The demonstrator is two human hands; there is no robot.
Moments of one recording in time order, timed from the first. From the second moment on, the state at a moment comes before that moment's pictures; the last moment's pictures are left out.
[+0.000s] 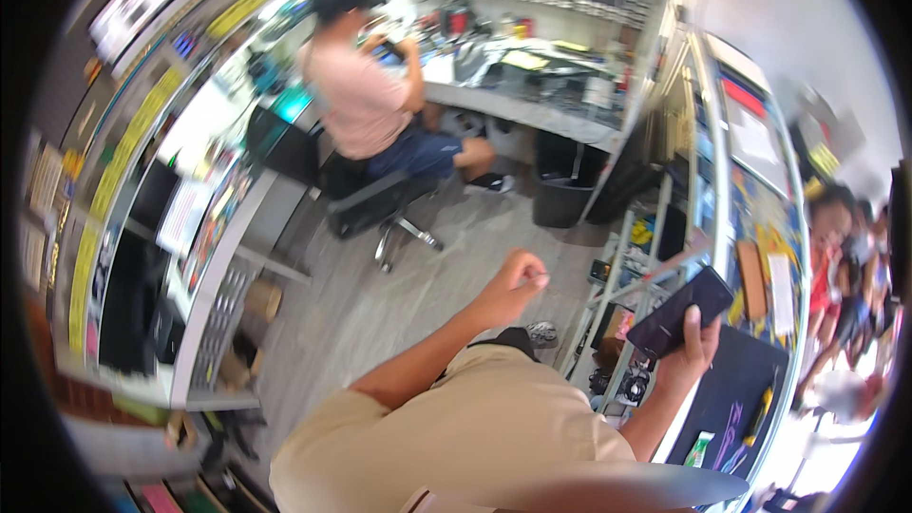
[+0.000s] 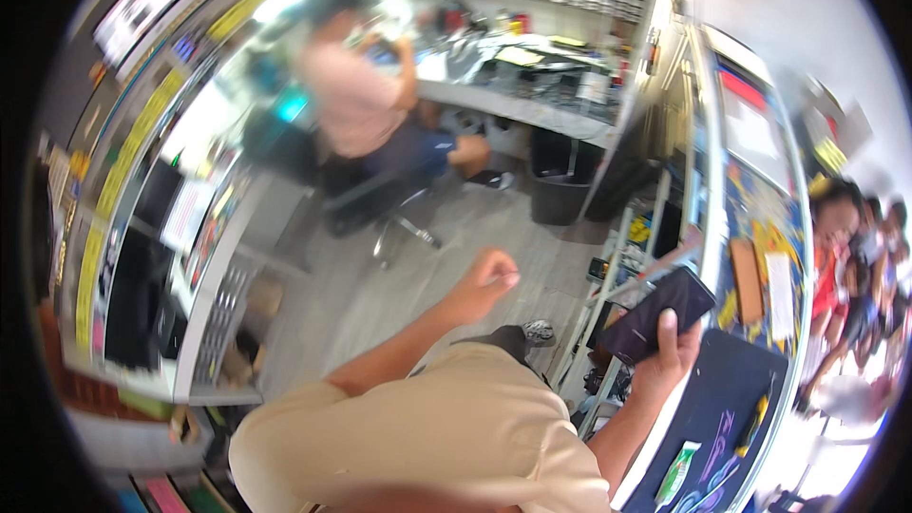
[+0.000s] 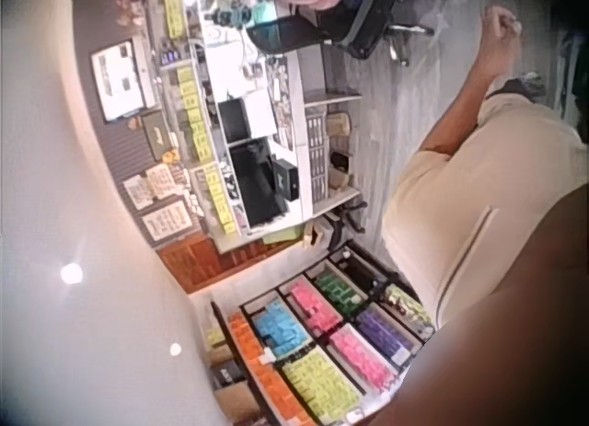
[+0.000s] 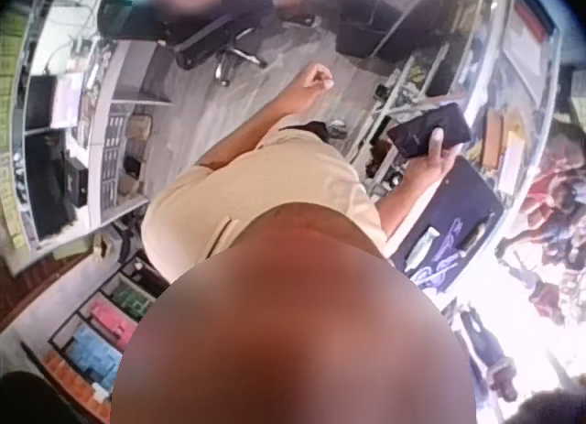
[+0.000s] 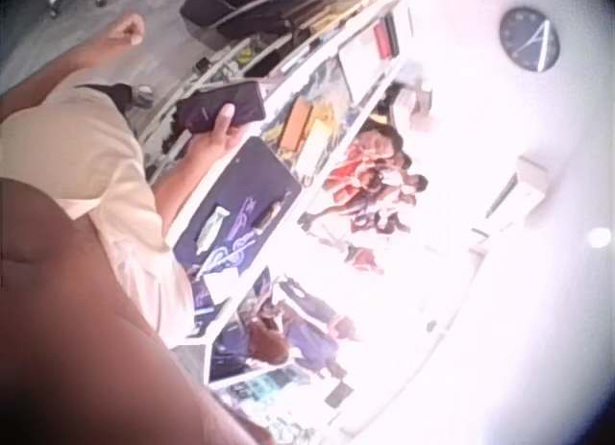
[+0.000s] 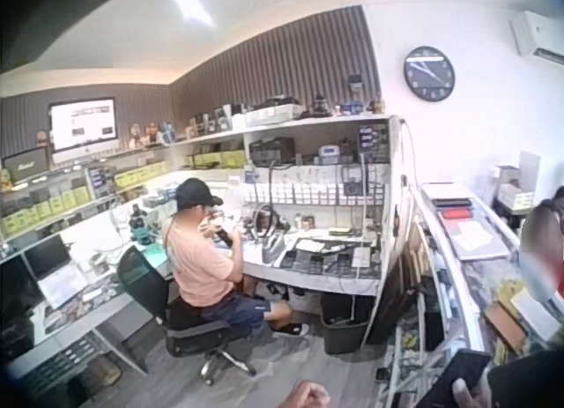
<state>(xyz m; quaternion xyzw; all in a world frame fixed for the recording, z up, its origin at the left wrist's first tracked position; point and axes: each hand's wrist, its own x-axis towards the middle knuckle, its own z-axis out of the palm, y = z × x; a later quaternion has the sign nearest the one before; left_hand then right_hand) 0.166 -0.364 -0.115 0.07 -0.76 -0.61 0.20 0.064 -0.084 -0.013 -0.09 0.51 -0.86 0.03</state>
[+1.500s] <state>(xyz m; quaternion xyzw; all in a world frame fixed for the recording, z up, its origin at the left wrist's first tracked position) 0.175 -0.472 -0.132 0.15 -0.82 -0.55 0.09 0.068 -0.197 -0.072 0.01 0.53 -0.84 0.13</state>
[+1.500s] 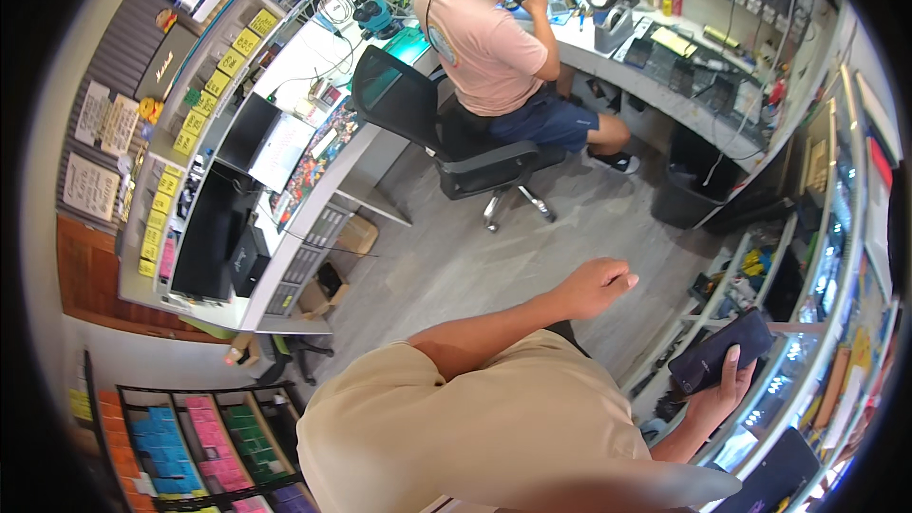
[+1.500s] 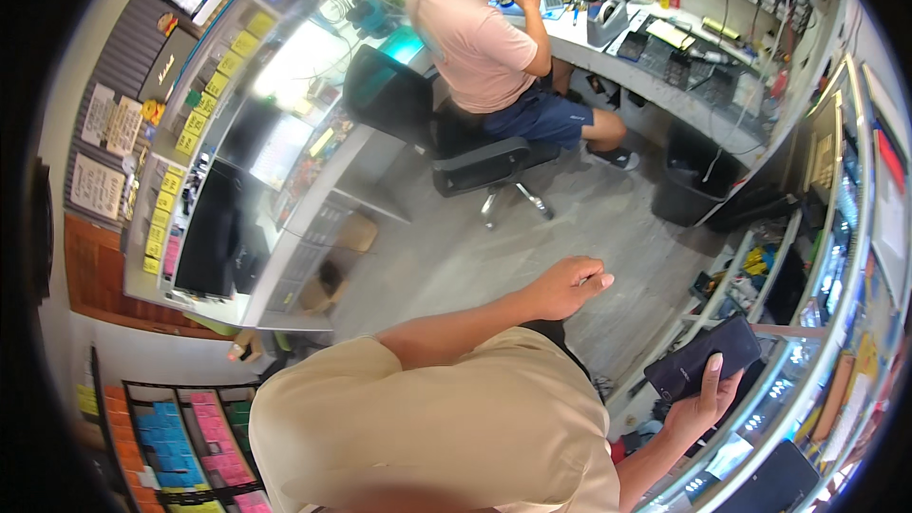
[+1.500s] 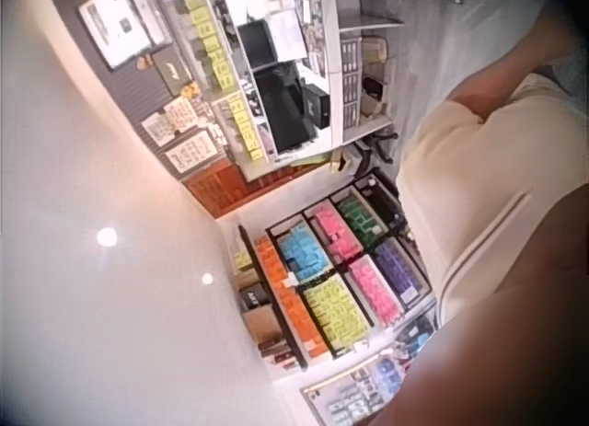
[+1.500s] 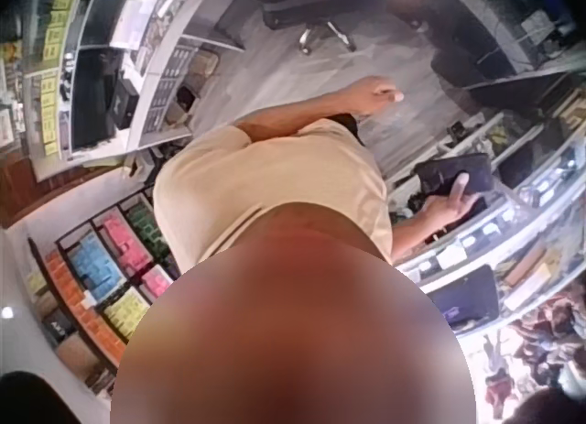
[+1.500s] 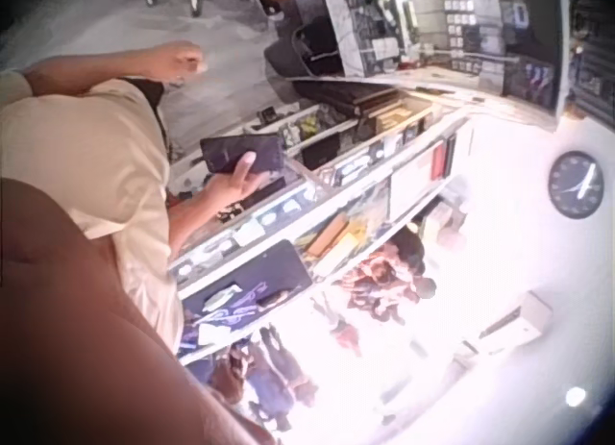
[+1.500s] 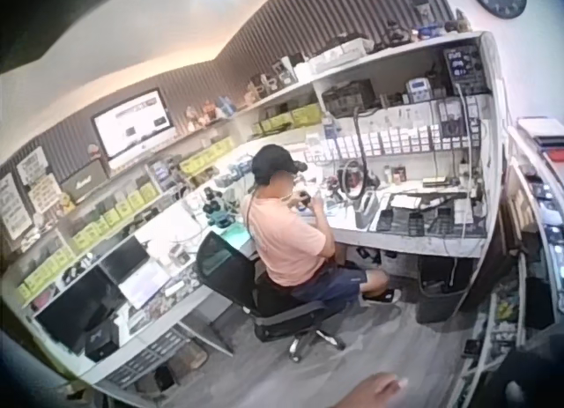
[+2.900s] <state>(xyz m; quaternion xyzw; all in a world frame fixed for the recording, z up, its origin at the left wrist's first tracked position) 0.251 -0.646 -0.145 0.30 -0.75 -0.54 0.26 0.060 -0.446 -0.080 -0.13 0.57 -0.74 0.35</state>
